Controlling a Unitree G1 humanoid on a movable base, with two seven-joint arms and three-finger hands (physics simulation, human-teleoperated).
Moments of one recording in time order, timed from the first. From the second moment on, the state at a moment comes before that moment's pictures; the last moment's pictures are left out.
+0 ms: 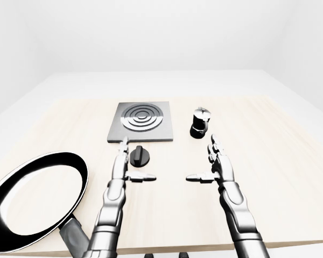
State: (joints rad) left arm -0.15 0.03 0.03 0.27 0.09 0.00 0.00; right arm -0.03 -0.02 -0.04 0.08 0.03 0.01 0.03
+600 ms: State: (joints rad) left arm -0.13 0.03 0.01 0.25 0.12 0.02 -0.07; right arm -0.03 -0.02 -0.04 0.08 0.03 0.01 0.03
